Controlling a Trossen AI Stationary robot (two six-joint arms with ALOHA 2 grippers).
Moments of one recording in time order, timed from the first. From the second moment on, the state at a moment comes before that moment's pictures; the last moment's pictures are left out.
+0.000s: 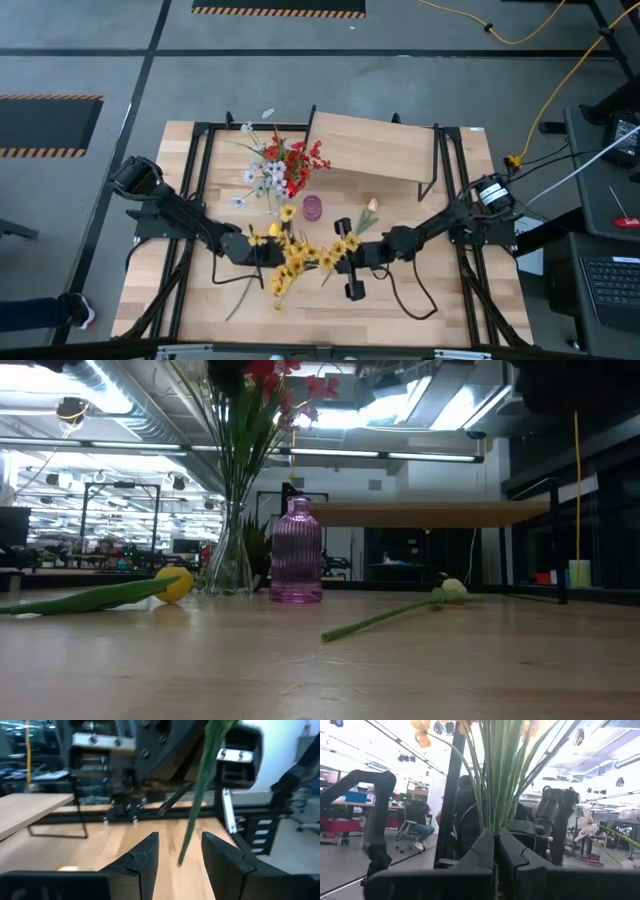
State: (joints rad) left arm -0.51 1.55 0.69 0.84 -0.48 -0.02; right arm 0.40 1.87 0.88 1.43 0.15 -0.22
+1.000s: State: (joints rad) left arm -0.42 1.55 0.69 0.86 -0.26 0.07; right arm 0.35 1.87 0.90 1.42 0.10 -0.22
